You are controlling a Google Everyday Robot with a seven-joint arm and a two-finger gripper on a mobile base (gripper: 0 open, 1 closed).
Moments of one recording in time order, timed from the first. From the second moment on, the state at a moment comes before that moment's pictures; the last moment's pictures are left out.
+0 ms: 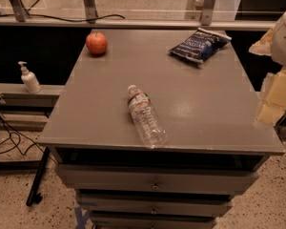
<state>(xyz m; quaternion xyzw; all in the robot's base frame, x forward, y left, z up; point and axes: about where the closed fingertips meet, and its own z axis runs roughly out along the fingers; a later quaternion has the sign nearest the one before) 0.438 -0.217 0.976 -0.60 0.78 -0.03 0.16</state>
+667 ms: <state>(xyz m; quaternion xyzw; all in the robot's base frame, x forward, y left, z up) 0.450 -0.208 0.983 -0.60 0.78 -0.02 0.19</state>
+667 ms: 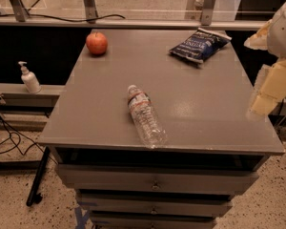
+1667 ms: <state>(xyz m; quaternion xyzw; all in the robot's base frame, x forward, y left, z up) 0.548 -0.074 1.028 -0.61 0.71 0.11 0.34</state>
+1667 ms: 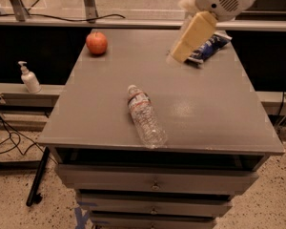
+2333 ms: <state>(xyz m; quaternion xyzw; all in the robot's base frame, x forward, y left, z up) 0.558 -0.032 1.042 -0.58 0.72 0.15 0.36</state>
